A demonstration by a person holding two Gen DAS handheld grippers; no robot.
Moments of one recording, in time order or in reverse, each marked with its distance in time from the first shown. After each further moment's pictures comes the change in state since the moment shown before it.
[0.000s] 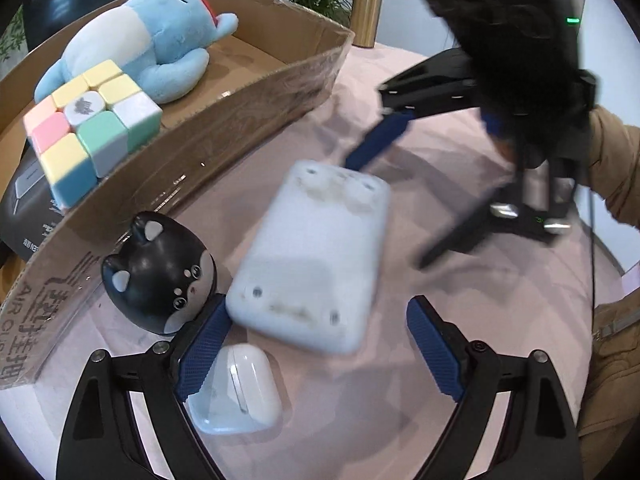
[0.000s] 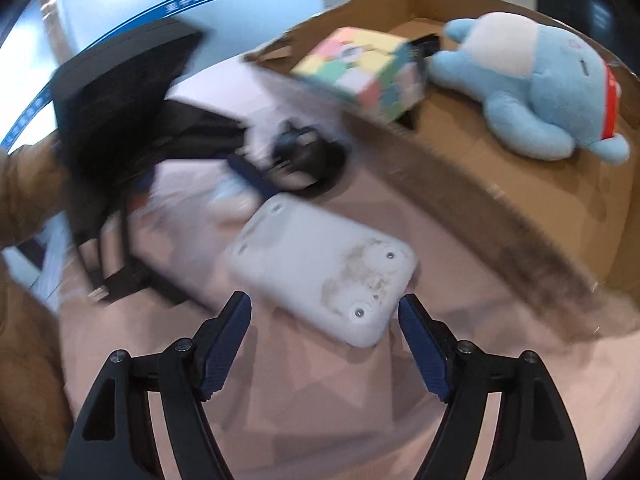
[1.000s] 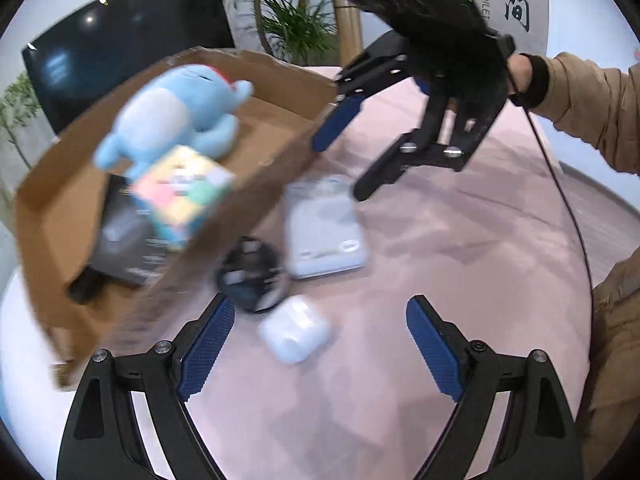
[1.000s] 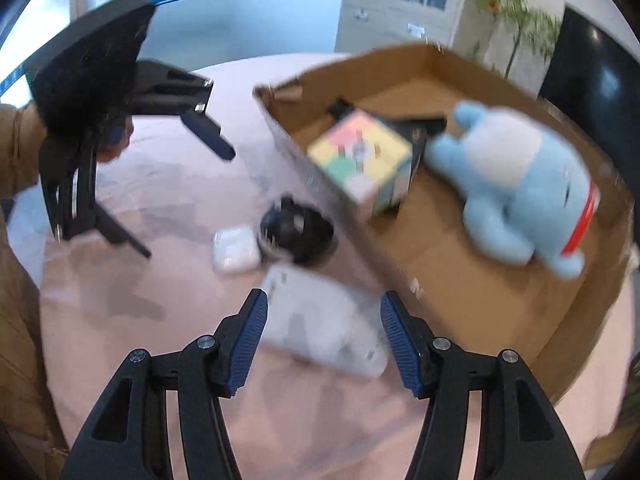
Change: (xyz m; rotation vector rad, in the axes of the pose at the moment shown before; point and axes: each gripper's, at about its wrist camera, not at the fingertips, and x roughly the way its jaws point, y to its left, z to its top) left arm -0.067 -0.011 -0.014 0.146 -0.104 0.102; right arm -0.020 0.008 0.032 -0.114 -0.023 -0.173
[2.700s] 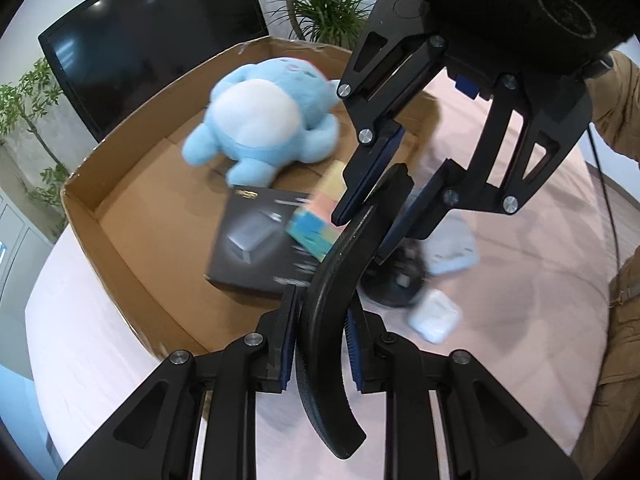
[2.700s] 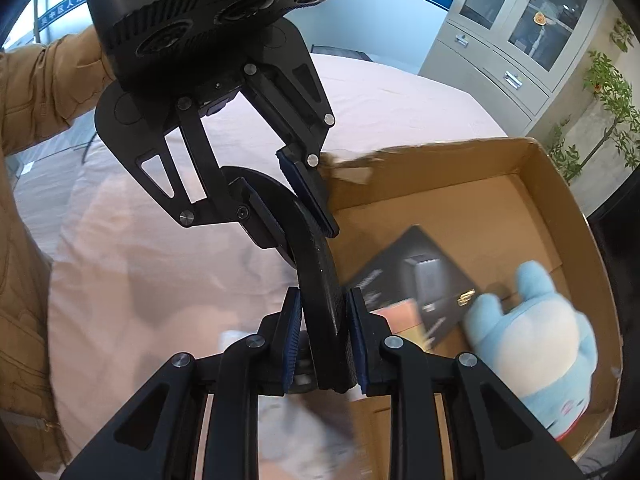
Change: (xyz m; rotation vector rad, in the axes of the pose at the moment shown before) left arm -0.019 0.144 0.030 -0.004 0.085 0.091; right arm 0.066 0.013 0.180 -0.405 0.080 0.061
